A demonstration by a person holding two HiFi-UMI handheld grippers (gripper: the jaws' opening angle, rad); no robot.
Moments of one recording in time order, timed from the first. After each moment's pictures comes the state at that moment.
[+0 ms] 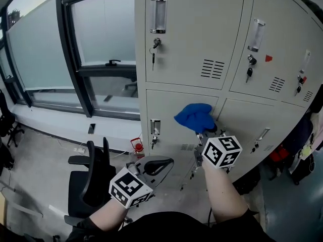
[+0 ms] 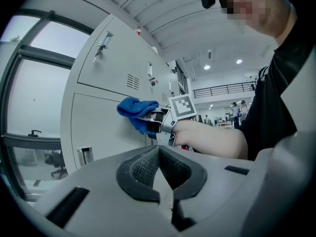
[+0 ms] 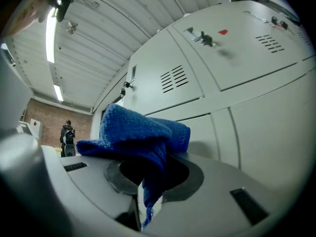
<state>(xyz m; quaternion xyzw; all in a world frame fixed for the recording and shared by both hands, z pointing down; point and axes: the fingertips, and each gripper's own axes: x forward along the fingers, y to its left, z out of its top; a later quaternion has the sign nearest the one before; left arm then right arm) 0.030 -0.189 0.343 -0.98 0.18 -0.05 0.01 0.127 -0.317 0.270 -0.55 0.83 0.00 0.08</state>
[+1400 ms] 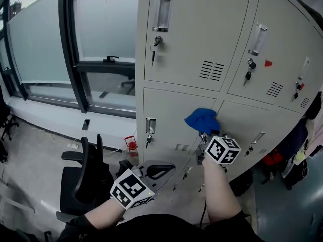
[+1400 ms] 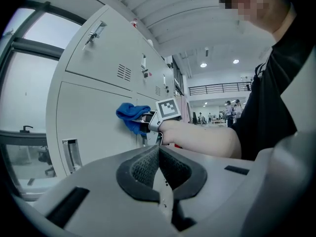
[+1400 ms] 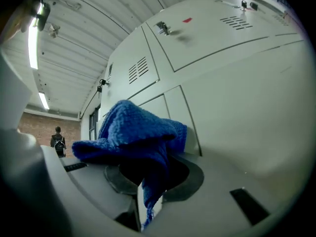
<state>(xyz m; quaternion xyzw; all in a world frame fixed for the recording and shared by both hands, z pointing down) 0.051 -0.172 0.365 -0.99 0.15 -0.08 0.00 0.187 -0.338 0.312 -0.59 0.80 -0.06 0.11</state>
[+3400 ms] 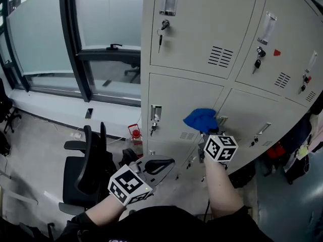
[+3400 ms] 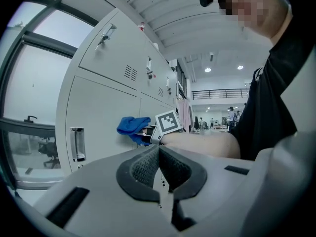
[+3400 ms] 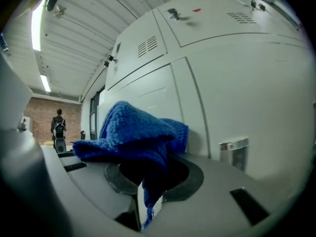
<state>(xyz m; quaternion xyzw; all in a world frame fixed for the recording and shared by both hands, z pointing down) 0.030 -0.163 0.379 -0.99 0.16 -0.06 -0.03 0.173 -0.334 0.376 -0.60 0.80 -0.06 0.02</state>
